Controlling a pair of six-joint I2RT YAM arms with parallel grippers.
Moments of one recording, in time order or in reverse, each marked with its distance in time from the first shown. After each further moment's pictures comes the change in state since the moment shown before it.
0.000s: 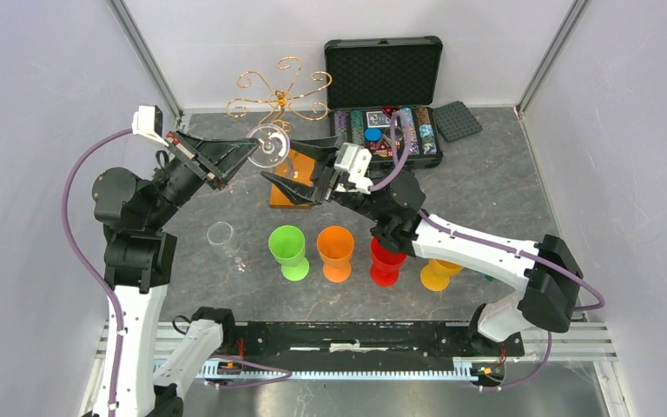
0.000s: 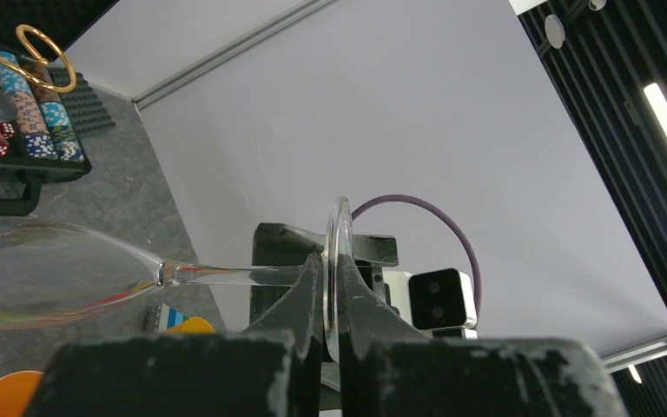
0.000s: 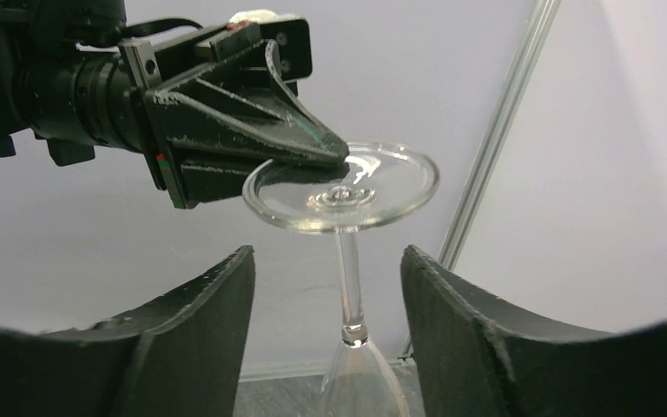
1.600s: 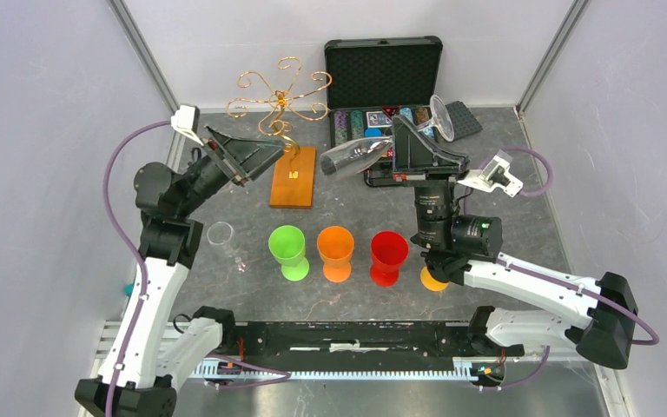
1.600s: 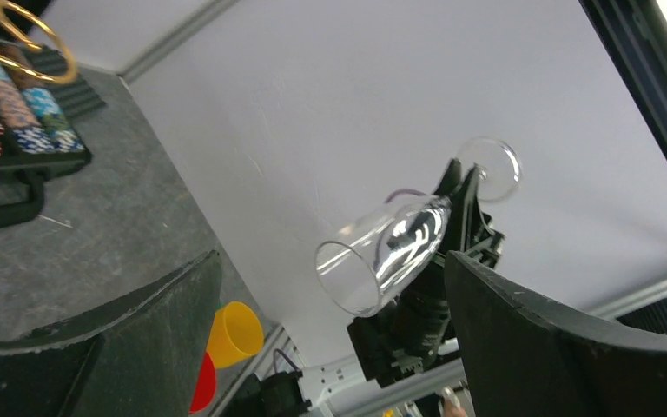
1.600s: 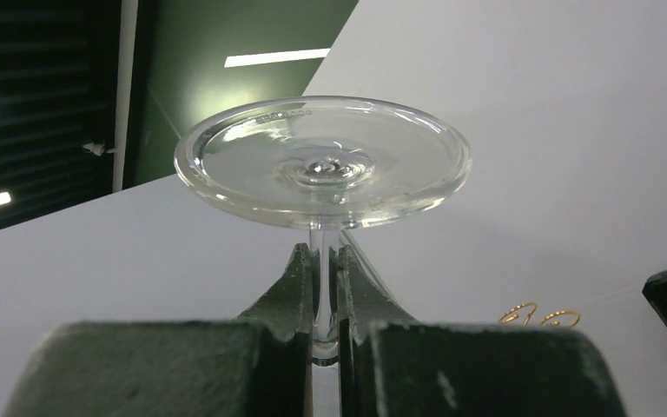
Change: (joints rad) left arm -0.046 0.051 -0.233 0.317 0.068 0.069; right arm 0.010 -0.355 -0.306 0.387 0.772 0.391
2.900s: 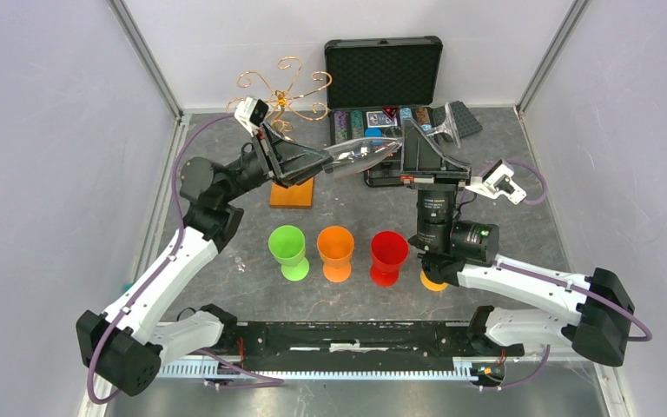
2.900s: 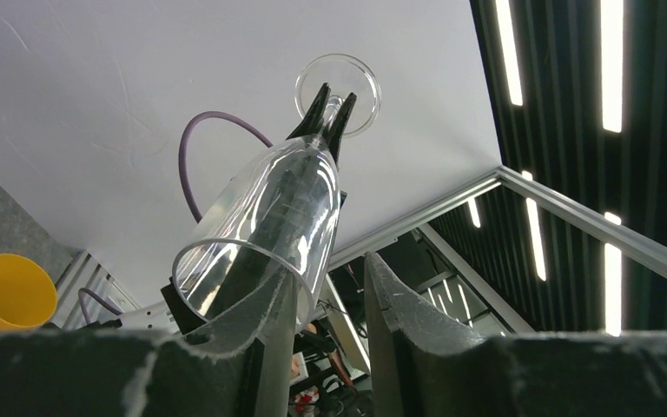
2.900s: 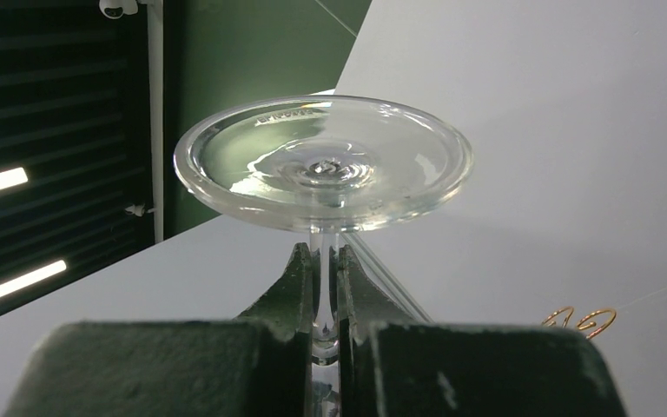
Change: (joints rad) left arm -0.335 0.231 -0.026 0.511 0.039 -0.414; right arm -0.006 0.031 -0.060 0.164 0.073 0.123
